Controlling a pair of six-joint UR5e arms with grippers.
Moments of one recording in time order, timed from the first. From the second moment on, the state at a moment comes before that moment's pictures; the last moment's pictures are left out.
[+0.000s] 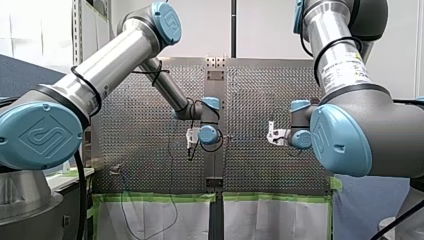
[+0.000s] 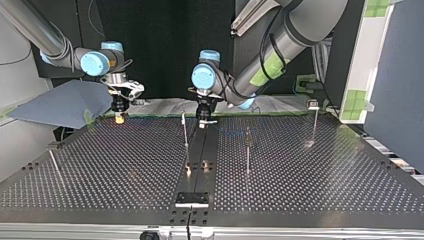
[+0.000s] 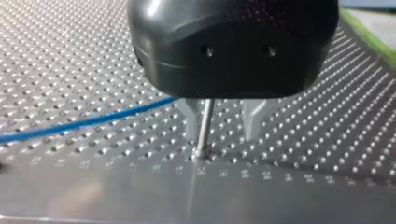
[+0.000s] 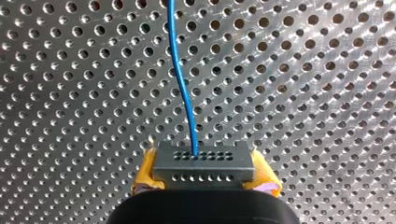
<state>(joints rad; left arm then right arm) -0.59 -2.34 -1.46 -2.59 -1.98 -1.60 1.79 -0.92 1.76 -0.79 1.45 1.62</state>
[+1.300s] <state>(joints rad) -0.64 -2.29 -1.47 -2.78 -1.87 -1.55 1.78 -0.92 1.76 -0.78 1.43 1.63</state>
